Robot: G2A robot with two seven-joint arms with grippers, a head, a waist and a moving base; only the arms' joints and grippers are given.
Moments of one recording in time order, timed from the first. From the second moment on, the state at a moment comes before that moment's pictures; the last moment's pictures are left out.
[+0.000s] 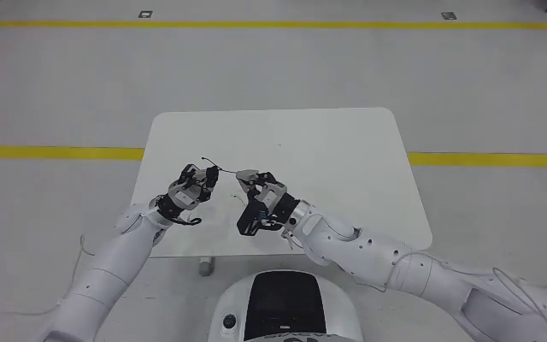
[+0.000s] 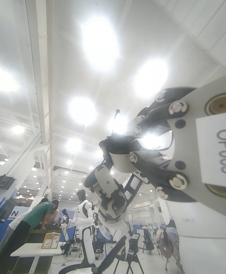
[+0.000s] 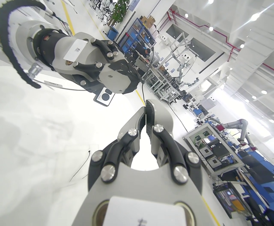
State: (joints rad) left arm 1.25 -0.97 -1.08 -1.20 -1.38 -0.05 -1.27; right arm -0.86 -1.11 0.24 -1.57 -1.57 0.34 -0.16
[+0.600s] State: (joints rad) left arm 1.25 -0.97 -1.08 -1.20 -1.38 -0.05 -1.27; right arm -0.88 -1.09 0.26 -1.59 -1.57 0.34 -0.16
